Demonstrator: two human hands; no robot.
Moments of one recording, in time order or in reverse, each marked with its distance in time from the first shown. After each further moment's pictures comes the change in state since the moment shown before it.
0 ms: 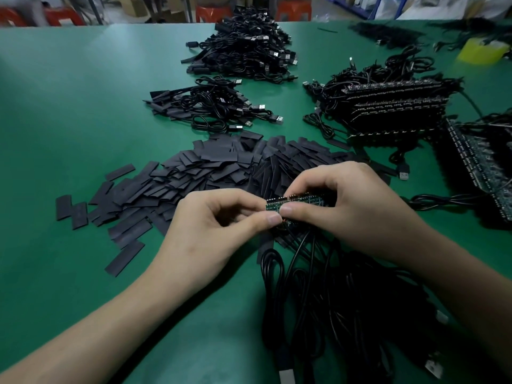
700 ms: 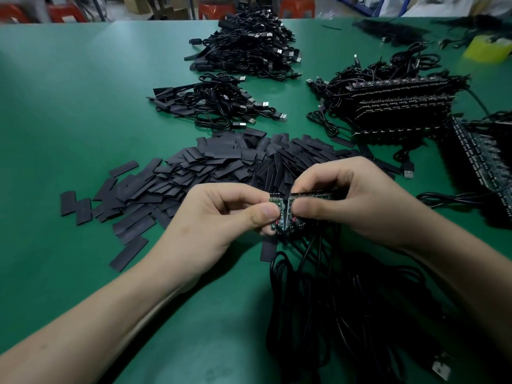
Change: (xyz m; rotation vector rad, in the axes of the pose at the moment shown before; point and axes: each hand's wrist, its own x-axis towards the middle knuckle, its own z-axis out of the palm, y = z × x) left_hand 0.002 0.006 -0.001 -0.304 -0.111 -0.084; right_hand 0.003 0.013 -0.003 0.453 -0.170 -0.096
